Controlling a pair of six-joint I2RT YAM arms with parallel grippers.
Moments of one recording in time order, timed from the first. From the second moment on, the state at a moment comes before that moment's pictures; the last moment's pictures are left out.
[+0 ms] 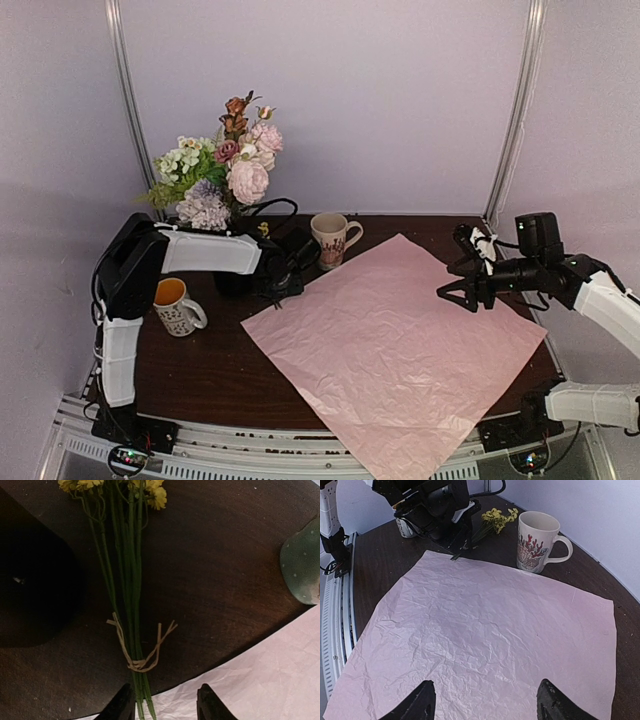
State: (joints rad) left arm -0.82 2.11 1.54 -0.59 -0.47 -0.99; right arm 0.29 0.94 0.77 -0.47 -0.63 -0.42
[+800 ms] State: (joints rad) left arm -0.75 2.18 1.57 -0.62 -0.44 -1.05; right arm 0.29 0.94 0.77 -0.48 -0.64 -0.44
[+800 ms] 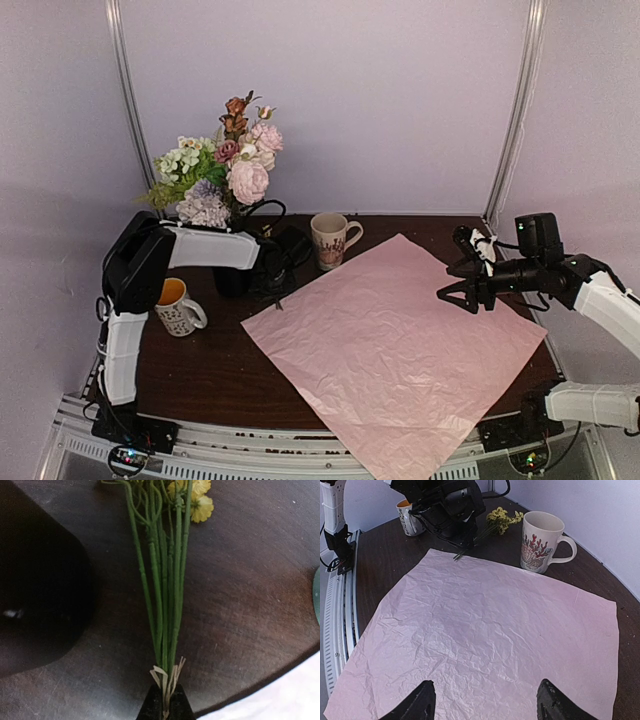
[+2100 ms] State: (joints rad) left arm -1.20 1.56 1.20 0.31 -0.32 -0.35; right arm 0.33 1.05 1.04 -0.38 -0.81 0.03
